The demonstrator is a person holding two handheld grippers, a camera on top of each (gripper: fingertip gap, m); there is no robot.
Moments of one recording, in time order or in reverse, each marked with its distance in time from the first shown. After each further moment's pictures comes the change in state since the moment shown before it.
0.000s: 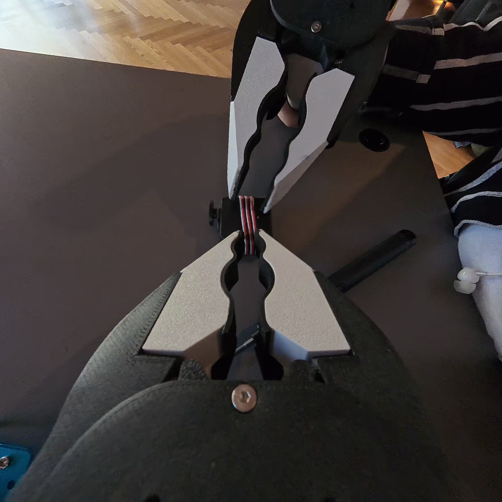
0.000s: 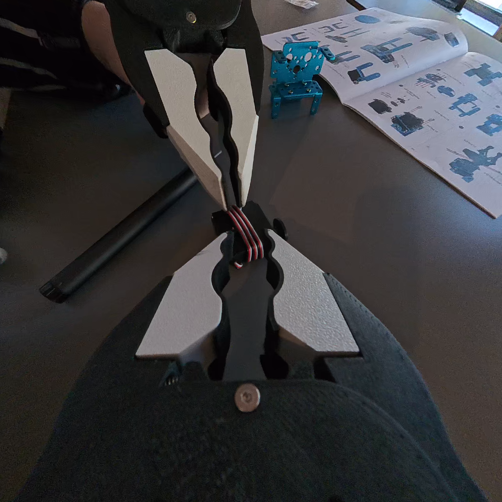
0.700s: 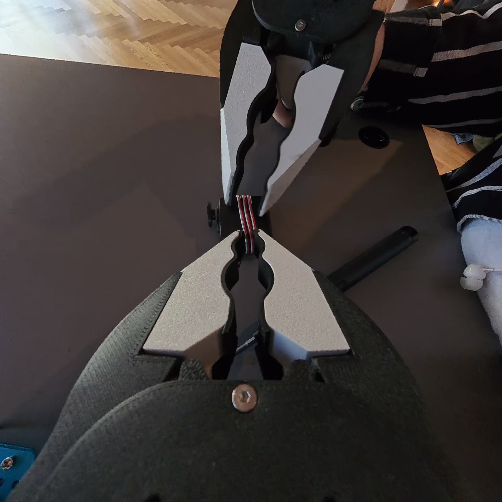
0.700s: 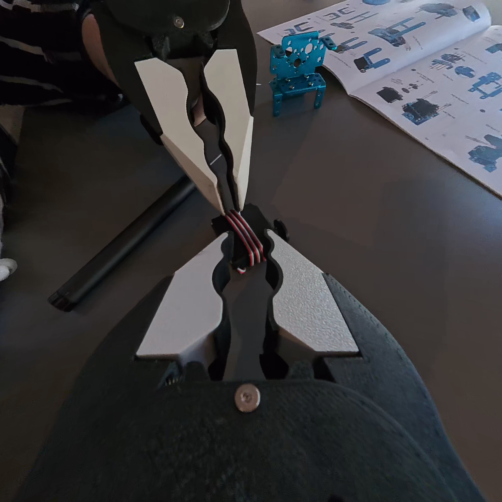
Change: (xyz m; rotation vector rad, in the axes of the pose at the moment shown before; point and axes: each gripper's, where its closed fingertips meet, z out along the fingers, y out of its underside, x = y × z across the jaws) left arm 0.001 0.000 -0.001 0.001 0.002 0.017; right arm 0.000 -0.001 0.005 -0.015 -0.037 0.058
